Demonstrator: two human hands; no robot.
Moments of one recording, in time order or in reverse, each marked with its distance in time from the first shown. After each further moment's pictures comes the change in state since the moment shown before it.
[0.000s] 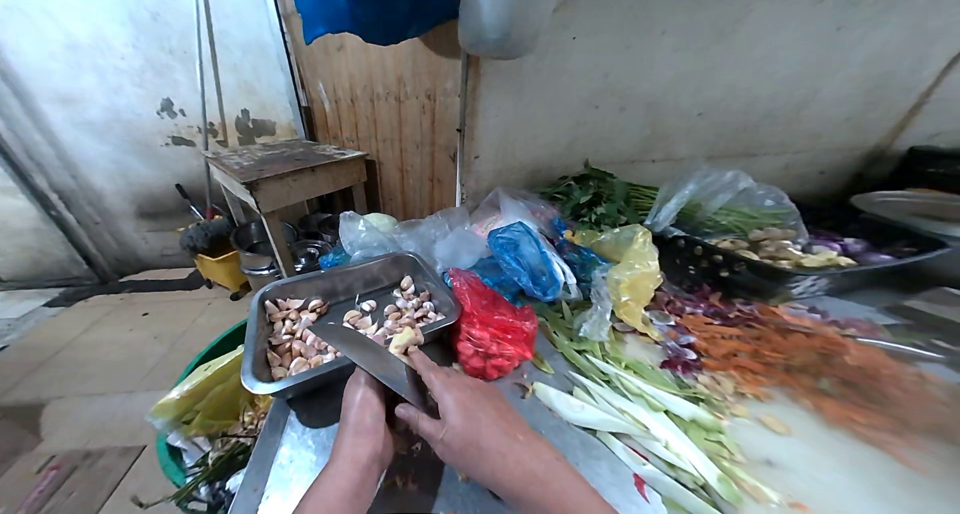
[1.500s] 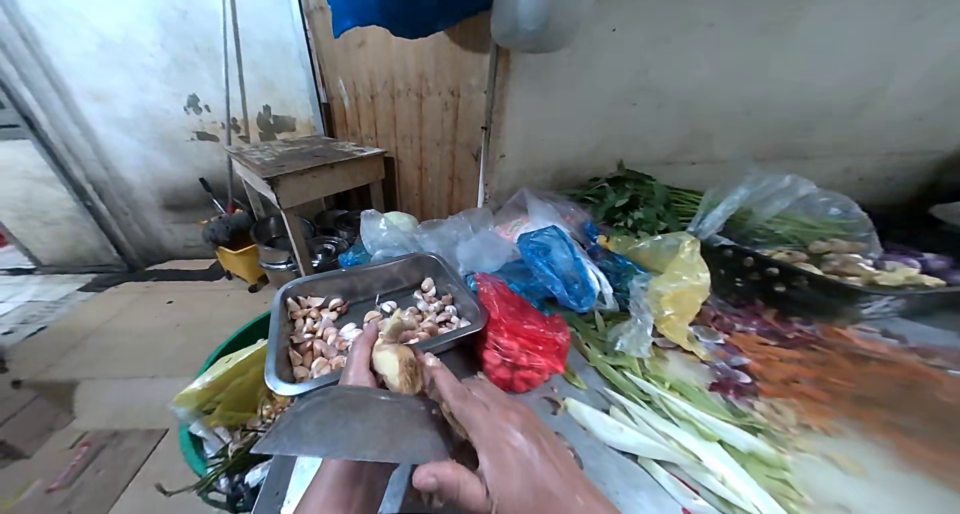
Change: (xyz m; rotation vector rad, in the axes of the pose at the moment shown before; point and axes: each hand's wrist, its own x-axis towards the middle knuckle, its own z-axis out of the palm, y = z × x) left_hand 0.010 0.052 0.002 -0.074 0.024 -0.113; right_hand -0.014 0.009 0.023 -0.076 0.574 -0.515
